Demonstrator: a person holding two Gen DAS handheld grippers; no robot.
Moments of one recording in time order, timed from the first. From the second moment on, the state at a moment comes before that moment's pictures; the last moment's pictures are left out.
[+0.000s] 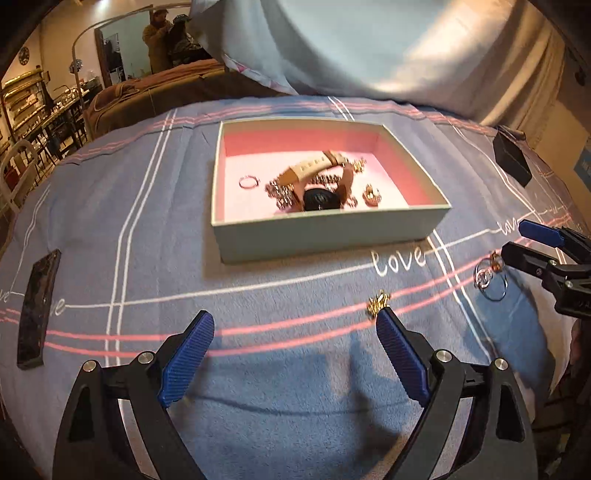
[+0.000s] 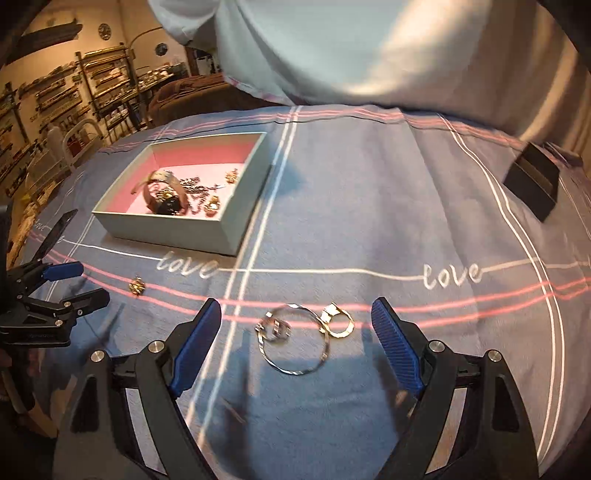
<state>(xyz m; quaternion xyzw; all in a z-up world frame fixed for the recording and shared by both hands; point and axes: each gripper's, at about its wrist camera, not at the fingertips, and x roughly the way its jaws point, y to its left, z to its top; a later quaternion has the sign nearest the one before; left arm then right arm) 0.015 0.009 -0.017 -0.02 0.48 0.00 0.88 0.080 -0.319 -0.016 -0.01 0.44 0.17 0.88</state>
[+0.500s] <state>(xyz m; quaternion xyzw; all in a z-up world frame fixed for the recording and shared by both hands) 0.004 0.008 -0.036 -0.02 0.49 0.03 0.87 0.075 -0.214 -0.026 -0.13 0.42 0.25 0.86</state>
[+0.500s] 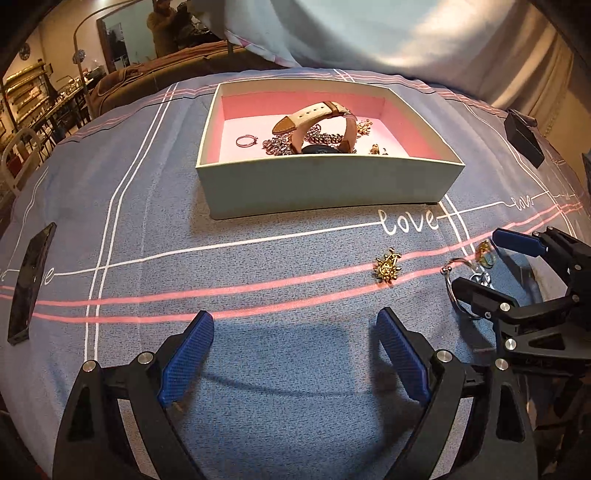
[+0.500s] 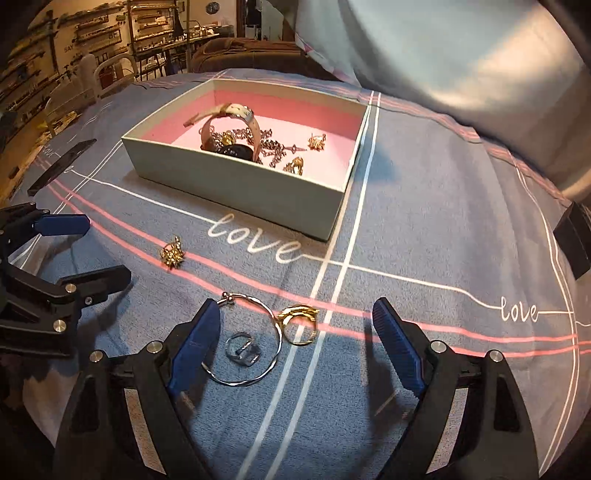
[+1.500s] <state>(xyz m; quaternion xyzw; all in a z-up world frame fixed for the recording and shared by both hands) 0.020 -0.006 -0.029 -0.01 0.46 -0.07 0.89 0.049 -0.210 -0.040 -0.07 0.47 0.29 0.83</state>
